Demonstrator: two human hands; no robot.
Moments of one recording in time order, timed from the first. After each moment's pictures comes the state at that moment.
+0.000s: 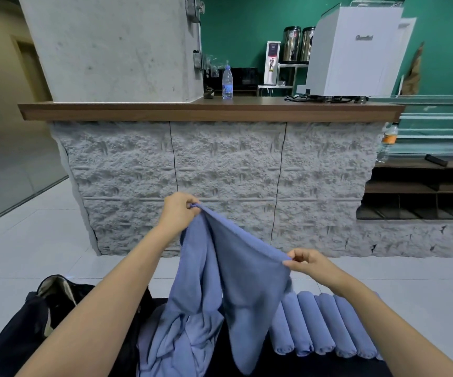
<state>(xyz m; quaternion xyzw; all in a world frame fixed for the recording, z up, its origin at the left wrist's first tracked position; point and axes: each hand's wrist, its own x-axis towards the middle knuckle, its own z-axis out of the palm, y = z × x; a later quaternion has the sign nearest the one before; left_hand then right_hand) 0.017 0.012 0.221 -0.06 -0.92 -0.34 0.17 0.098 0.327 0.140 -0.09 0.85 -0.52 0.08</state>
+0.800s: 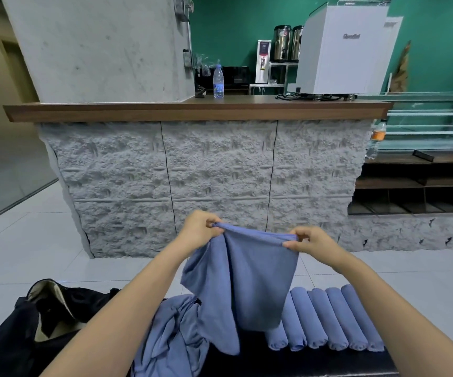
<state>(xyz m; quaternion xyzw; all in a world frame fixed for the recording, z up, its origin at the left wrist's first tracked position) 0.029 0.061 0.183 -0.13 -0.89 -0.43 0.05 0.085 0.343 0.170 -0.09 0.87 -0.48 0.01</state>
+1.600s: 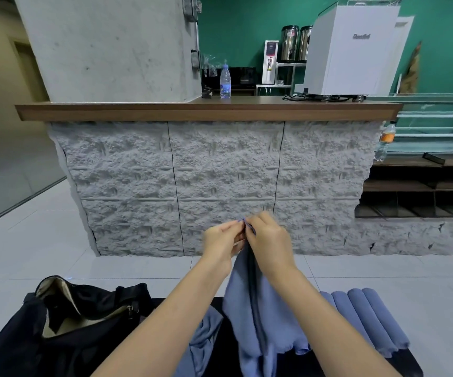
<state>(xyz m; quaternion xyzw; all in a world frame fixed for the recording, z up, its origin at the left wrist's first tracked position) 0.079 0.113 0.185 0.07 -0.55 -0.83 -0.04 0.085 0.214 0.171 -0.11 0.88 -0.22 -0.41</state>
